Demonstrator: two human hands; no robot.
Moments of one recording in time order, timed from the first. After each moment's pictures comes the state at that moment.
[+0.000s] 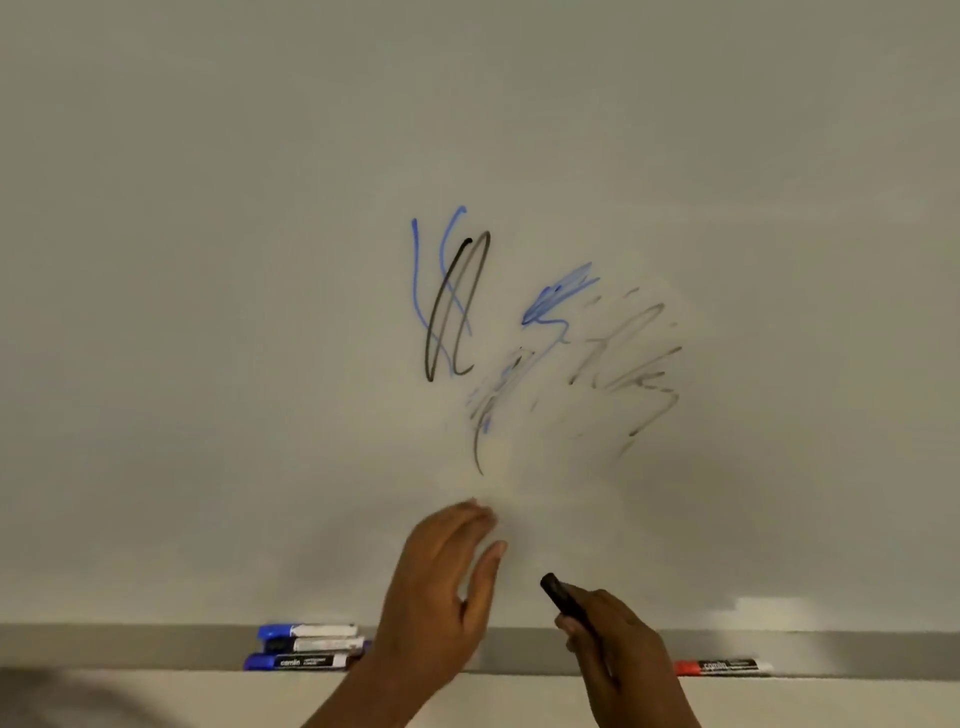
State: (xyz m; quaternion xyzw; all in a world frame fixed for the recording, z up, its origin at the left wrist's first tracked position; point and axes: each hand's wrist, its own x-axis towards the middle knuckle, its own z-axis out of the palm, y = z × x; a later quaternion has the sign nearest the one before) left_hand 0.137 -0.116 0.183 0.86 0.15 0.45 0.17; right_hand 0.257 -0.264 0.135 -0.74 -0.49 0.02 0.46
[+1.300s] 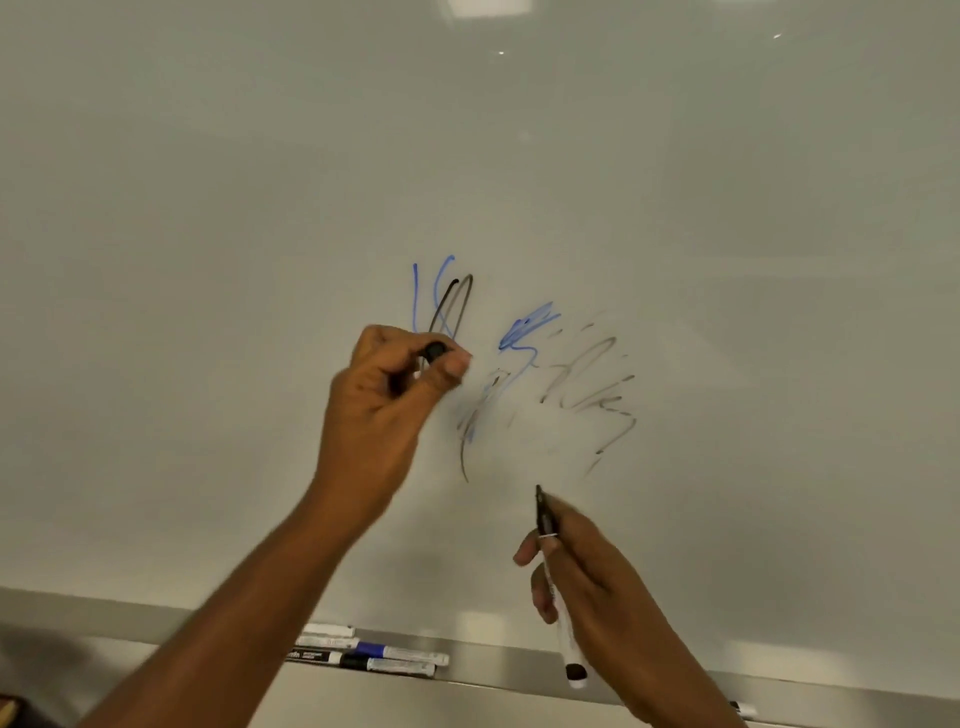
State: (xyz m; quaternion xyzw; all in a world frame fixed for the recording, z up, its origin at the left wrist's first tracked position) left_hand 0.132 -0.158 0.368 0.72 0.15 0.55 0.41; right_hand 0.247 -0.293 0.268 -0.63 -0.47 0.27 0.56
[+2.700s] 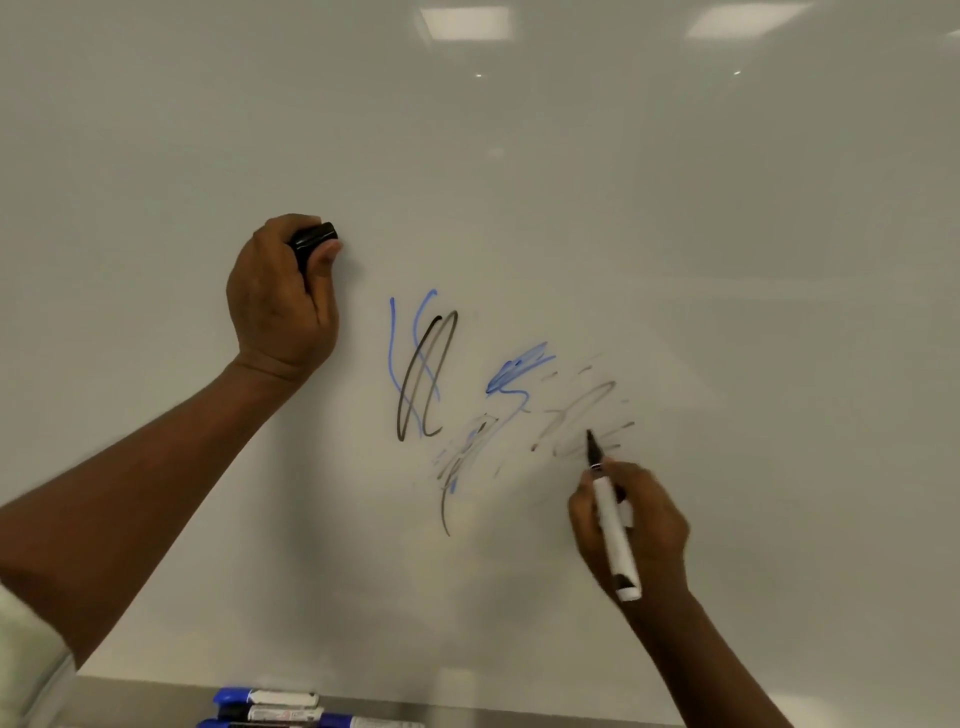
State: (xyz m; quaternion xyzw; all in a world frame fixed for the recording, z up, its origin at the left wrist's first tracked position) left_hand 0.168 0.020 0.416 0.67 0.13 0.72 -0.11; right_hand 0.348 -0.213 0.254 -0.57 -0.48 -0.33 0.57
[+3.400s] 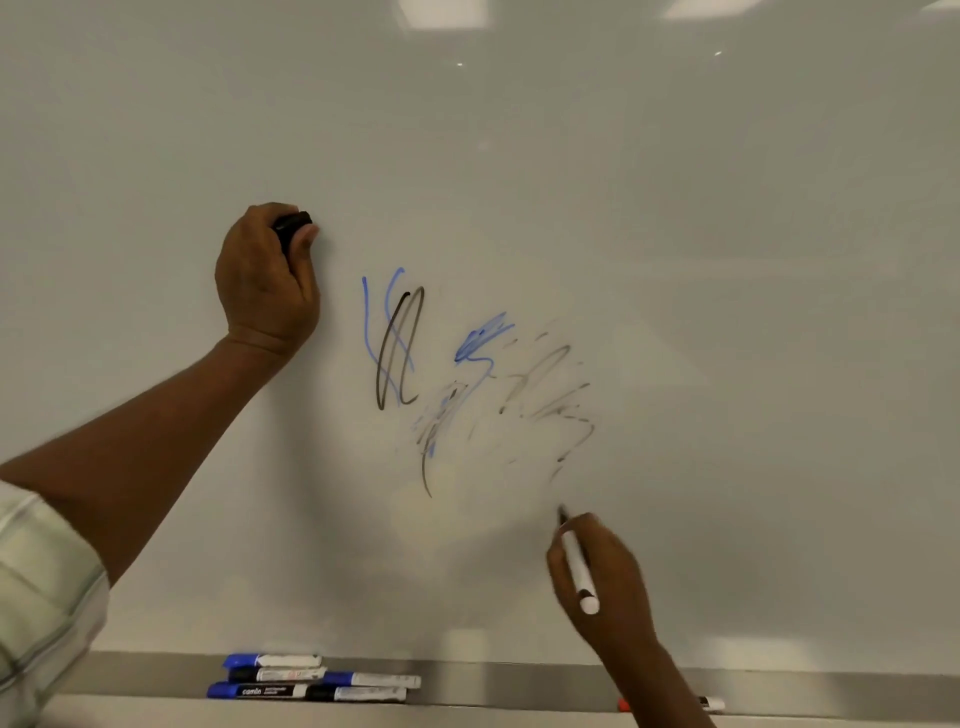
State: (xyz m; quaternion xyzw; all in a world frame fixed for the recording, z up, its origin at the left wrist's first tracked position) left_hand 0.167 0.010 0.420 0.69 0.14 0.70 -0.11; right_hand 0.339 -0.256 0.167 -0.72 -0.46 -0.15 0.50
